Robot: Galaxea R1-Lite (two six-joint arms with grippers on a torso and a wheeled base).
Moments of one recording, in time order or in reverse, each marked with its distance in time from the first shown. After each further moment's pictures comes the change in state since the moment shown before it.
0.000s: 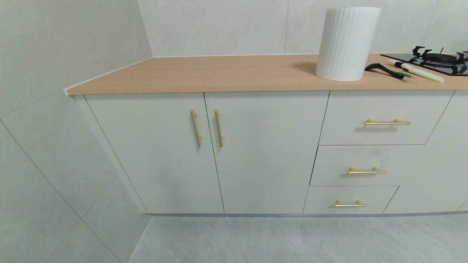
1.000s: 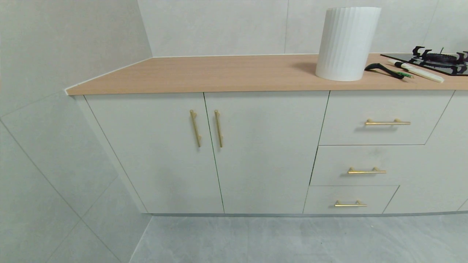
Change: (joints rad) left arm 0.000 0.000 0.000 -0.001 0.000 -0.052; right arm 0.000 0.000 0.000 0.001 0.013 0.048
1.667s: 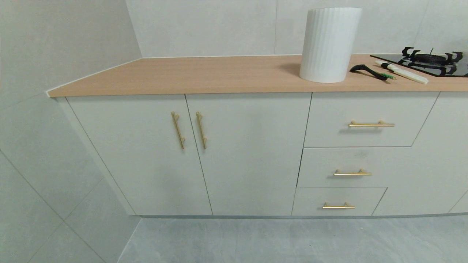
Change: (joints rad) left arm 0.000 0.000 0.000 0.000 0.000 -0.001; right arm 0.000 0.000 0.000 0.000 0.000 0.000
